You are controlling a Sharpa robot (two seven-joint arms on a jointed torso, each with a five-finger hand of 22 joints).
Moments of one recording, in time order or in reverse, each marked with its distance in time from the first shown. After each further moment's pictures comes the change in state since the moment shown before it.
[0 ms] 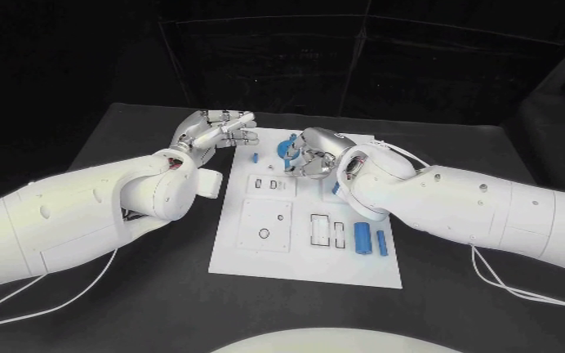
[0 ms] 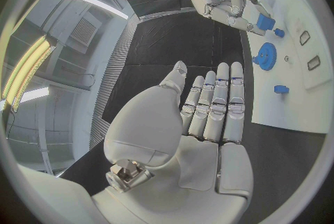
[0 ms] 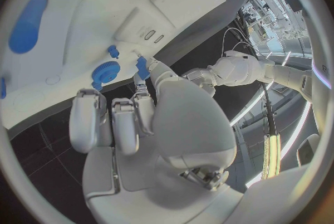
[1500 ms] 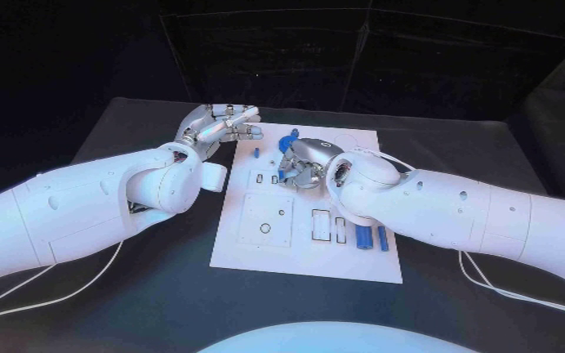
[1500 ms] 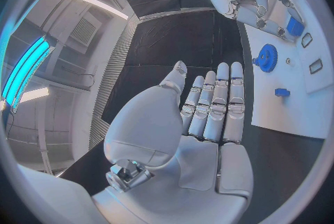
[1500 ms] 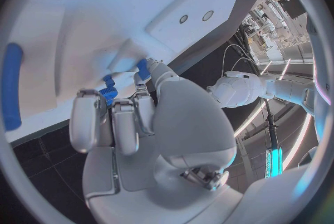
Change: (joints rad) left arm 0.000 0.015 0.000 -0.012 0.002 0.000 0.000; left_hand 0.000 0.000 0.000 0.000 0.000 0.000 0.000 0.000 0.000 0.000 0.000 0.000 0.000 0.000 0.000 0.000 0.001 0.000 0.000 0.000 0.000 0.000; right arm -0.037 0.064 -0.007 -0.037 -0.078 0.072 -0.048; right_hand -0.011 0.000 -0.001 0.000 0.000 0.002 0.002 -0.006 0.001 0.000 0.000 0.000 0.000 0.000 0.000 0.000 0.000 0.000 0.000 0.000 0.000 0.000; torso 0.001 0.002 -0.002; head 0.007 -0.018
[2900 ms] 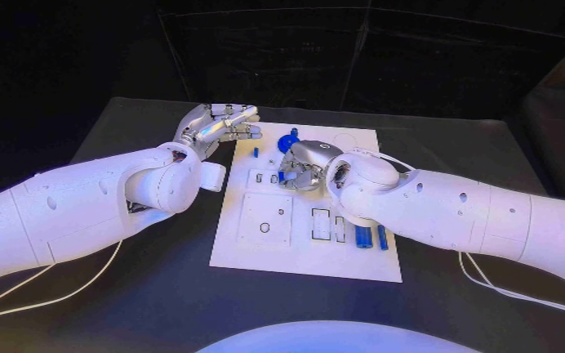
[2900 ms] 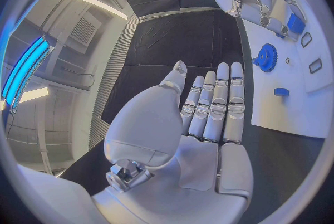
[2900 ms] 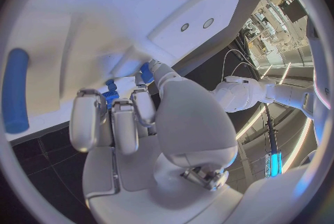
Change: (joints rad) left arm 0.000 -0.001 0.000 0.000 0.001 0.001 -0.002; left_hand 0.000 0.000 -0.003 -0.003 0.000 0.000 0.000 0.000 0.000 0.004 -0.004 0.000 0.000 0.000 0.000 0.000 0.002 0.000 0.000 0.000 0.000 -0.001; right arm -0.005 -0.005 0.000 0.008 -0.032 0.027 -0.014; right_hand -0.055 -0.047 0.001 0.000 -0.005 -0.055 0.021 -0.059 -0.010 -0.038 0.030 -0.060 -0.008 0.000 0.007 -0.005 0.000 0.000 -0.004 0.004 0.000 -0.003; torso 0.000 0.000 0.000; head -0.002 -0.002
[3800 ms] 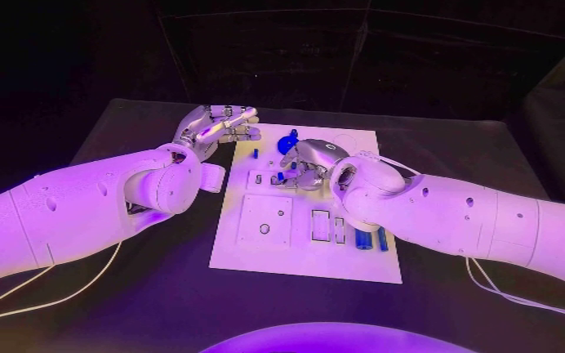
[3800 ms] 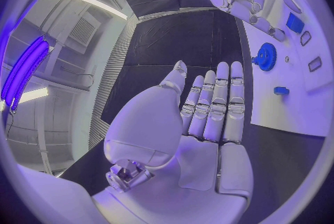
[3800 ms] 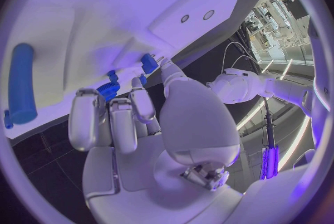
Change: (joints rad) left arm 0.000 0.000 0.000 -0.005 0.000 0.001 -0.005; left_hand 0.000 0.000 0.003 -0.003 0.000 0.018 -0.006 0.000 0.000 0.020 -0.004 -0.004 0.000 0.023 -0.007 -0.004 0.008 0.000 0.015 -0.005 0.000 0.000; right arm -0.008 -0.037 -0.003 0.037 0.014 -0.109 0.008; right_hand -0.091 -0.033 -0.123 0.082 -0.128 -0.100 0.027 -0.052 0.000 -0.030 0.023 -0.025 -0.029 -0.004 0.025 -0.012 0.001 0.000 -0.002 0.024 0.000 -0.005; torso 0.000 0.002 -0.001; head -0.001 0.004
